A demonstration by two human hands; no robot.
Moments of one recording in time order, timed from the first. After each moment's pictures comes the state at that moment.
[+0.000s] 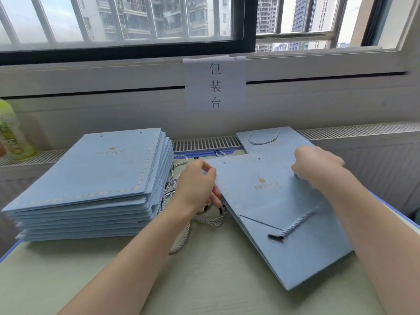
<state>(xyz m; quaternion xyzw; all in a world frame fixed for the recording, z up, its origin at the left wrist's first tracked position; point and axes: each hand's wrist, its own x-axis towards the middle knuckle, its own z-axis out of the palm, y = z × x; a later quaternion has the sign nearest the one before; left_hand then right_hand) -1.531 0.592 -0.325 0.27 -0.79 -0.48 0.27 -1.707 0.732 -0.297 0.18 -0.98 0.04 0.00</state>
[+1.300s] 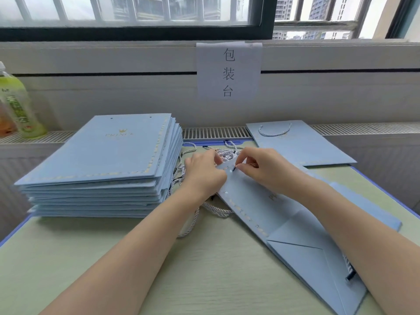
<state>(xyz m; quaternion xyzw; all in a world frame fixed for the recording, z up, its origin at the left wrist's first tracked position) -1.536 0.581 -0.330 0.33 -0.87 -0.30 0.19 -1.656 0.687 -0.327 0.57 -0.77 0.28 0.02</state>
